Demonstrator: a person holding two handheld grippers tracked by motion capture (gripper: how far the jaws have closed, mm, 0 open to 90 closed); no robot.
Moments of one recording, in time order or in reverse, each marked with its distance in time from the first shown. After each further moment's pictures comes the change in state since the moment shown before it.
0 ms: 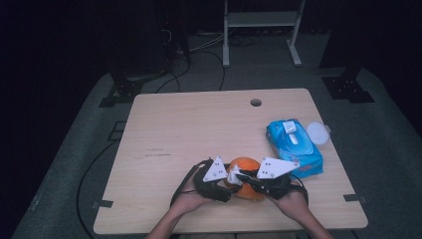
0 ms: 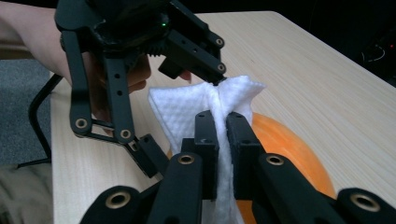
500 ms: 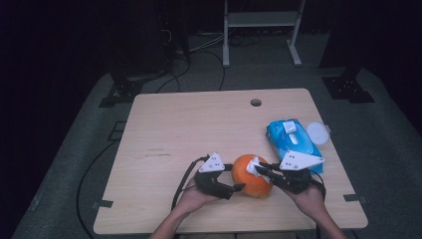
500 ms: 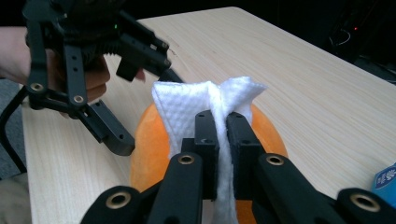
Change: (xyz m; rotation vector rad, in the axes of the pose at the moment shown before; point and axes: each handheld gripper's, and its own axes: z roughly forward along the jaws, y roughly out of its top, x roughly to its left) left arm 0.007 0.000 0.008 -0.081 -0.085 -0.193; right arm -0.028 -0.022 -0.034 -0.025 -0.084 0.108
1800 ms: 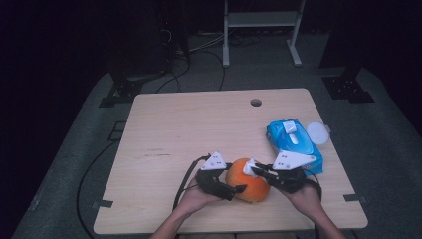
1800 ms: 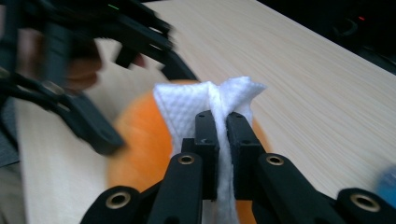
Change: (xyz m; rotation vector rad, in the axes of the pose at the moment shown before) left arm -0.002 0.001 0.003 0.043 0.001 -0.019; right arm 0.008 0.007 0.013 0.053 0.020 -0.033
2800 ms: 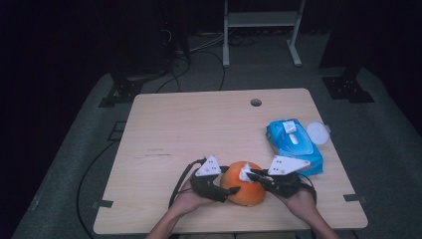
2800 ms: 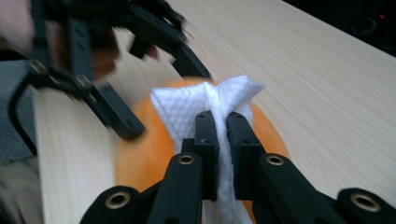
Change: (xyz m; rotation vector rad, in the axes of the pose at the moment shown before) left arm 0.006 -0.015 -0.011 0.006 0.008 0.068; right arm 0.009 -0.007 0.011 -0.004 0.045 0.005
